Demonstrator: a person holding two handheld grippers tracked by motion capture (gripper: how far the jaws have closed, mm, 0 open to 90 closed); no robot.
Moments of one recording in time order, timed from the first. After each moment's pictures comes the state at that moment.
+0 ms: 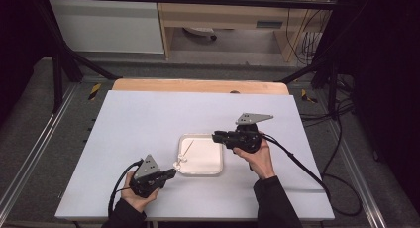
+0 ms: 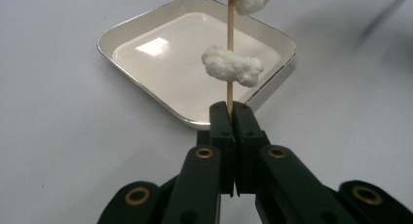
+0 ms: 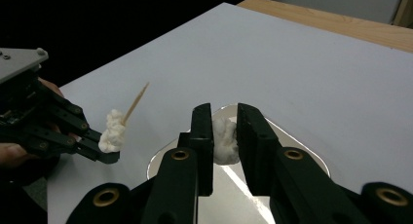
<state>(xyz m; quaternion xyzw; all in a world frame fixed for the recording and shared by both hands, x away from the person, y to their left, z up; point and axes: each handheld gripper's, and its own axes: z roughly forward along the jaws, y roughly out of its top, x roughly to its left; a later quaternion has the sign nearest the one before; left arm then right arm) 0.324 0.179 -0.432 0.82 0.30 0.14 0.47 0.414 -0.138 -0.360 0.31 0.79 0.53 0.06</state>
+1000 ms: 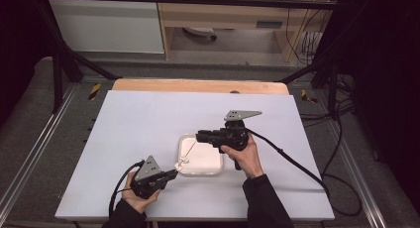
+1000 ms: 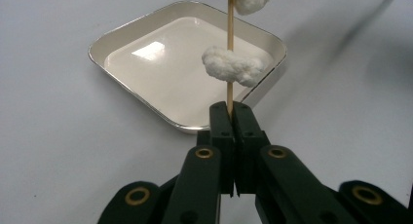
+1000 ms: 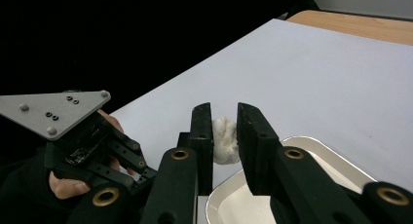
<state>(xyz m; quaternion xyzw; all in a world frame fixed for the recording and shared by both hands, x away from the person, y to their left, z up) 0.322 0.177 -0.430 0.82 0.29 0.15 0.47 0.415 -0.104 -0.352 0.28 0.77 0.58 -0.02</state>
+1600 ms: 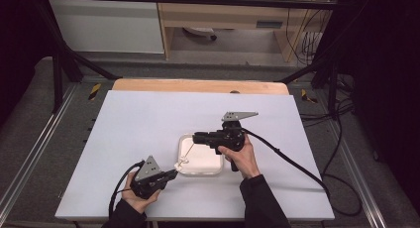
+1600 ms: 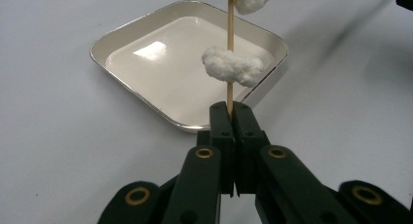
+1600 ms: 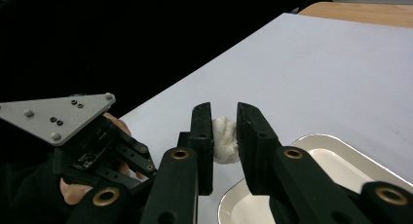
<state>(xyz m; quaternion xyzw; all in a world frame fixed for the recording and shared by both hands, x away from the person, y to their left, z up) 0.321 0.177 -0.431 0.82 0.29 0.15 0.46 0.418 -0.097 -0.361 0.29 0.76 0.58 -0.05</state>
